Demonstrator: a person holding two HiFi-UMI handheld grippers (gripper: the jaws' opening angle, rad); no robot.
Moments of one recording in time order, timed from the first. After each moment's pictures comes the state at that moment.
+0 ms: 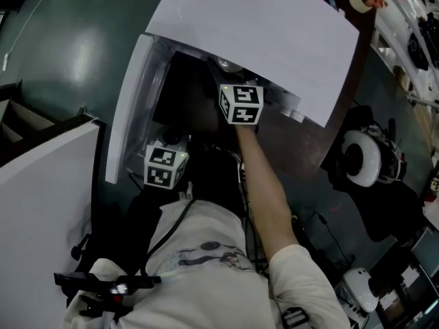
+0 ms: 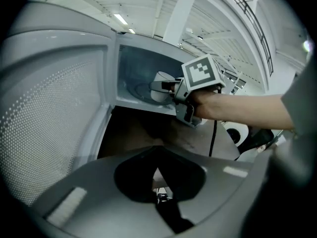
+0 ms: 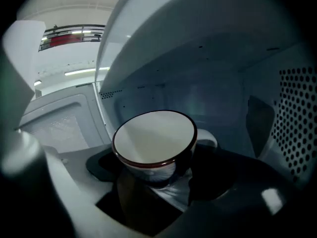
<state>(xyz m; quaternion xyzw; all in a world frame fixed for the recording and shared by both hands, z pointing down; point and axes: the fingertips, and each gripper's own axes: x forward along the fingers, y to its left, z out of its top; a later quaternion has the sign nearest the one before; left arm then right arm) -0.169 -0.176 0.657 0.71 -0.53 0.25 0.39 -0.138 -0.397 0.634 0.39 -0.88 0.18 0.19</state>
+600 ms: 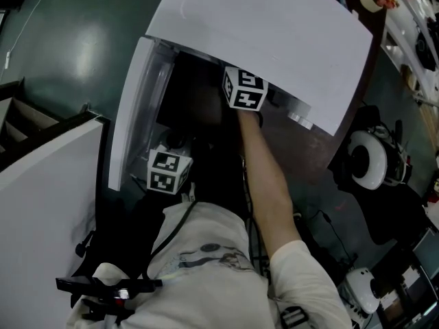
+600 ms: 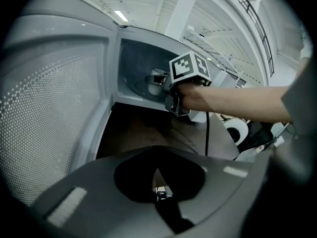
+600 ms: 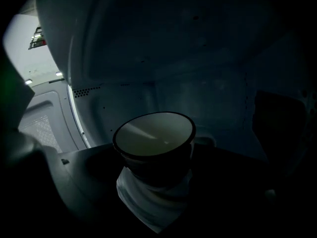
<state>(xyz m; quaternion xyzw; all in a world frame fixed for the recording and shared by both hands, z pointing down) -0.171 -0.177 0.660 0.71 -0.52 0.25 0.40 -0.146 -0.445 0.643 0.44 -0.86 0.18 0.17</state>
